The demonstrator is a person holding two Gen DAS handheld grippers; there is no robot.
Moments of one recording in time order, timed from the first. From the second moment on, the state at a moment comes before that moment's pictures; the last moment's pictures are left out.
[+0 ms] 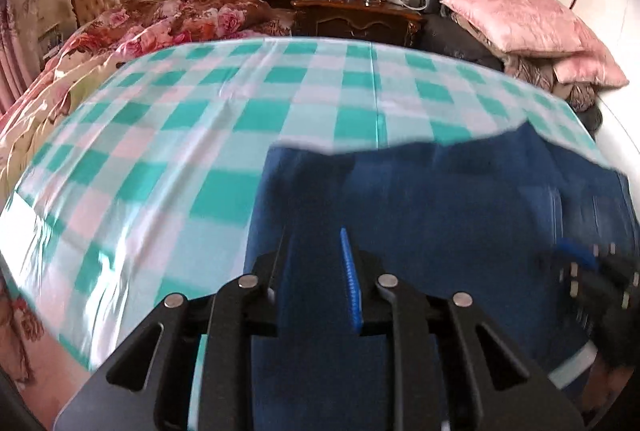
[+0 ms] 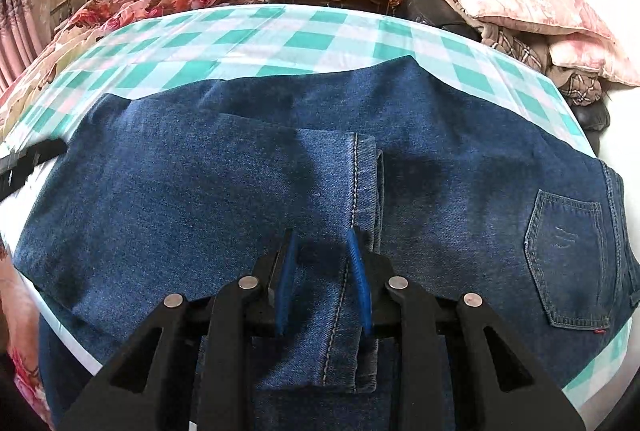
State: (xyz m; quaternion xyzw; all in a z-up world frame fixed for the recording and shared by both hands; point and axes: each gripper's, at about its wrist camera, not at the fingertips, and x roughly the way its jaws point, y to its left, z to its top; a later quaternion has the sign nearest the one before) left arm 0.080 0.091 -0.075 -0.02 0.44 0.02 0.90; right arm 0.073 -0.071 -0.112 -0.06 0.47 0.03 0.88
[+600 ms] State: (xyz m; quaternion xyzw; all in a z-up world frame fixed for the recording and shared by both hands) left arm 0.025 0.120 -0.089 -0.04 0.45 0.06 0.89; right arm 0.079 -0.068 -0.106 -0.07 0.48 0.03 0.87
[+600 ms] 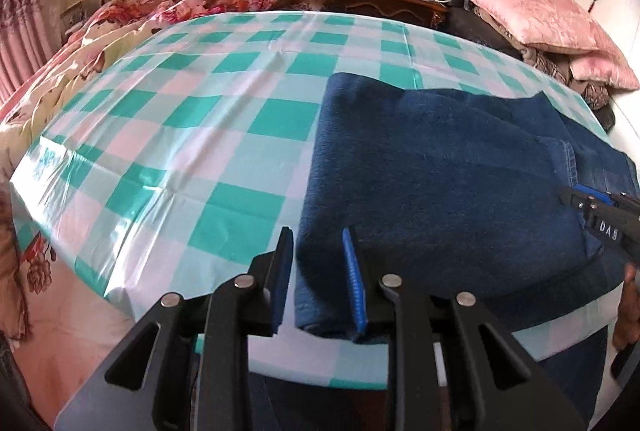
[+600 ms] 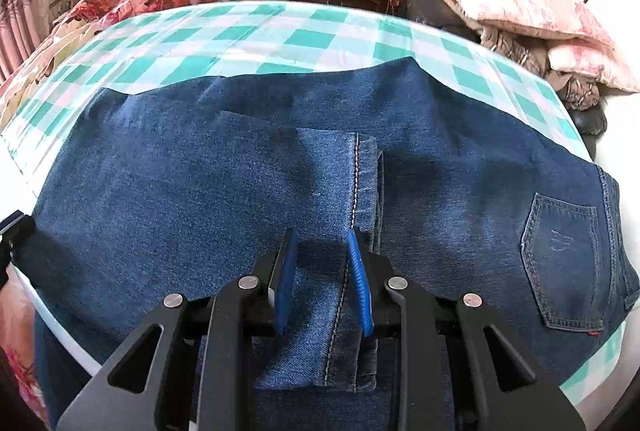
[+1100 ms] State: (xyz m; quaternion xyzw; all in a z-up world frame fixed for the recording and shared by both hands) left arm 0.010 0.109 -0.058 -0.02 0.43 0.08 0.90; right arm 0.232 -0.021 0.214 -0.22 0.36 0.00 0.91
